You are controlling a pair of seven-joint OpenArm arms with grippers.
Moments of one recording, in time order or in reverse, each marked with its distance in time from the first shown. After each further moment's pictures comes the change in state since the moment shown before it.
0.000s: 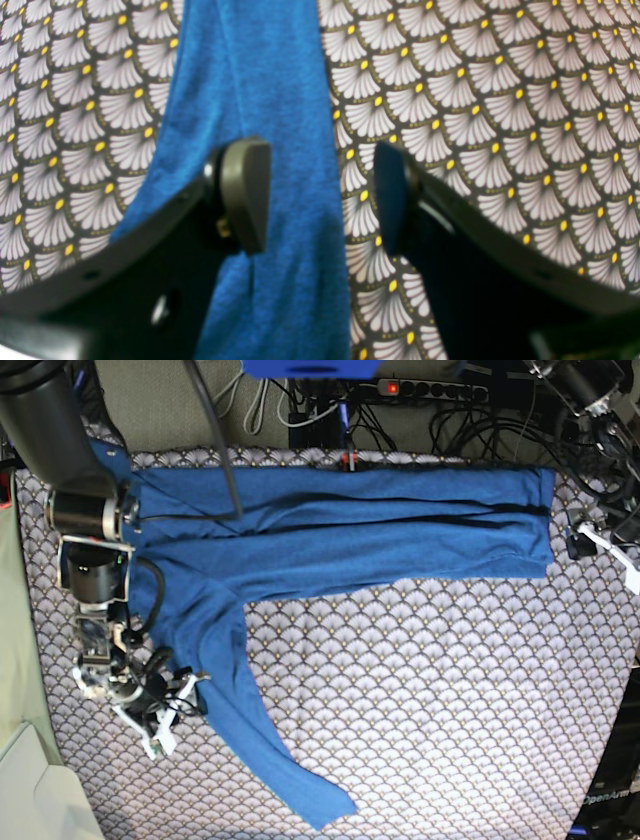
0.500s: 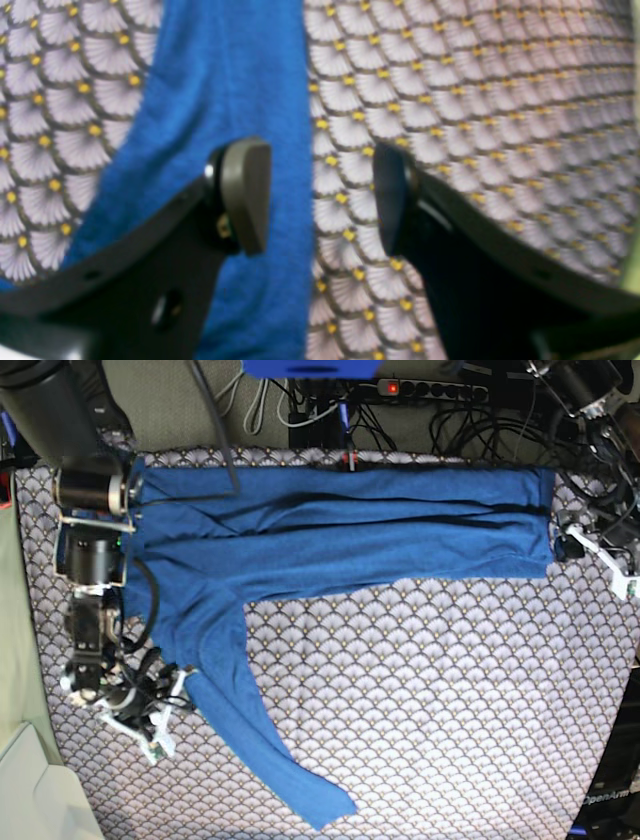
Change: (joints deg) left arm 0.1 0.0 3.5 0.0 -0.2 0.0 0.0; right arm -5.1 -0.1 -0.1 17.8 0.1 4.1 -15.5
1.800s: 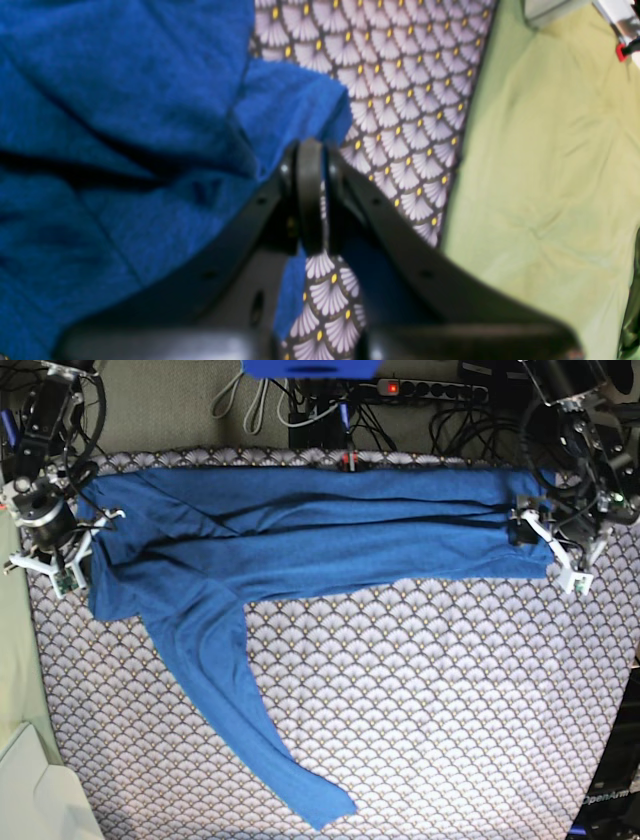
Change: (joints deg) left arm 2.7 1.1 11.5 -0.1 0.2 -0.2 0.0; right arm -47.8 1.6 20.7 49.7 0.0 0.5 7.1
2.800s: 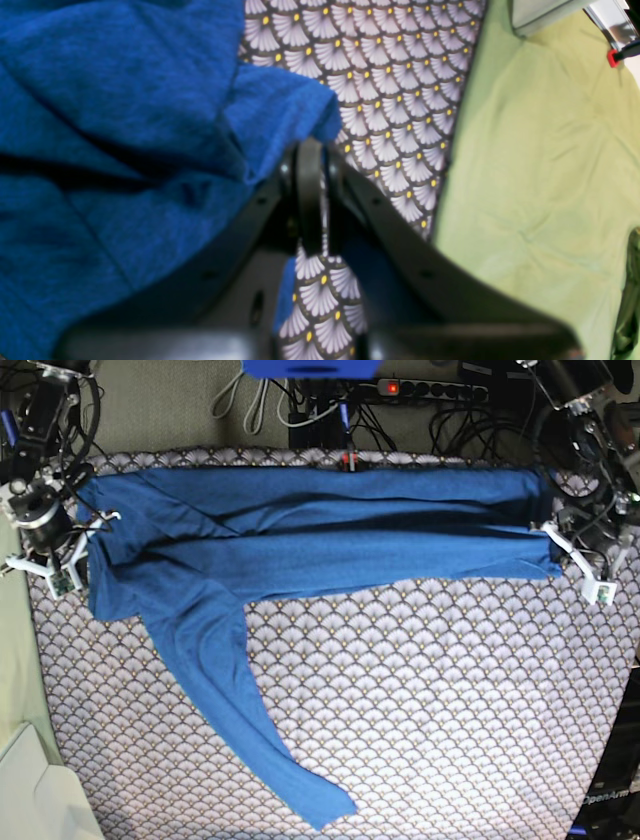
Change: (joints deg) left arm -1.1 0.2 -4.7 3.8 -0.2 -0.2 0.2; right arm 0.0 1.2 0.0 -0.1 0.4 0.0 0.4
